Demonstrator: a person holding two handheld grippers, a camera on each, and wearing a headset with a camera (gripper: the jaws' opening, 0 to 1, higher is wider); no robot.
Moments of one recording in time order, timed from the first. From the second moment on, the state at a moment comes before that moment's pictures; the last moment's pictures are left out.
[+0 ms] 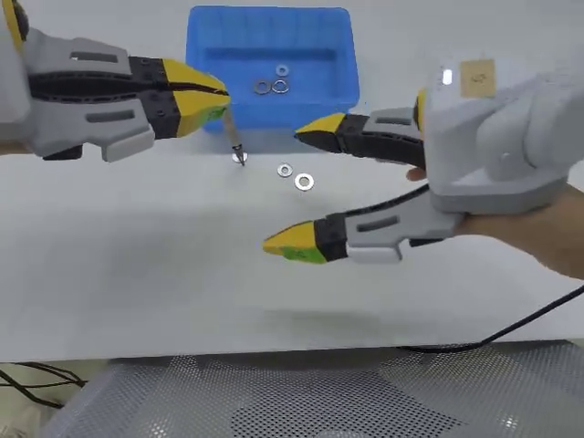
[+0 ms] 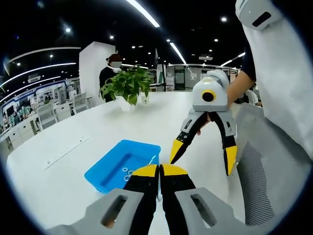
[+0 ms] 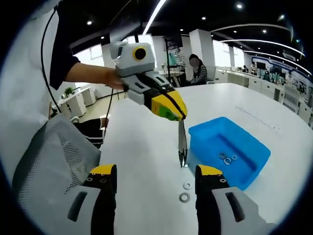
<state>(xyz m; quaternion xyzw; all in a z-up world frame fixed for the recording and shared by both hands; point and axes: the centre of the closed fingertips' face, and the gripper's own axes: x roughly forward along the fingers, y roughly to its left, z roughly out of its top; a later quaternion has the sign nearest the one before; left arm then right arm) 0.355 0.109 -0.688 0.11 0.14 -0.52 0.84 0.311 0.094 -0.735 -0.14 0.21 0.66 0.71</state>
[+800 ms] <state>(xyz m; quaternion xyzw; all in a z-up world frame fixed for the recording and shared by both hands) 0.350 0.112 -0.692 0.12 0.16 -0.54 0.82 0.351 0.149 -0.756 -0.23 0.20 0.71 0.64</state>
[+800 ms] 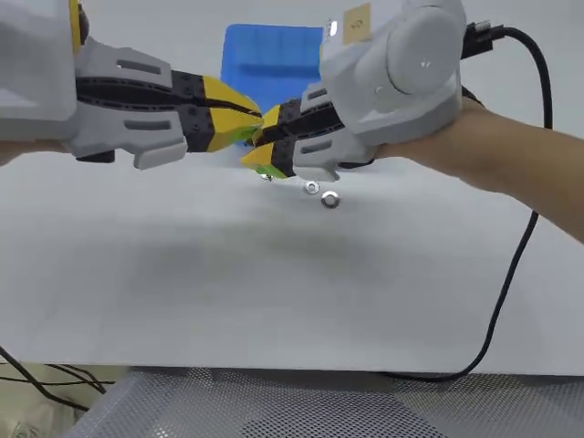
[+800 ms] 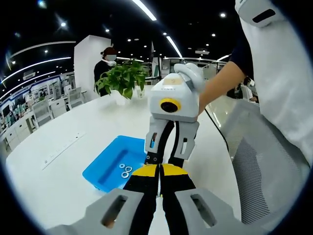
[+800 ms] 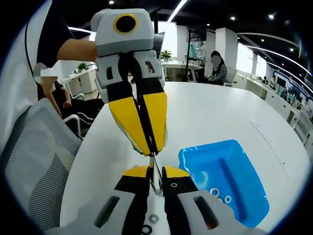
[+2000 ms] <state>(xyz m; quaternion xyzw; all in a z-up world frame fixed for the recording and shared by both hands) 0.348 0.111 -0.690 0.13 0.16 -0.54 0.82 0.346 0.139 -0.764 -0.23 0.17 0.73 0.62</state>
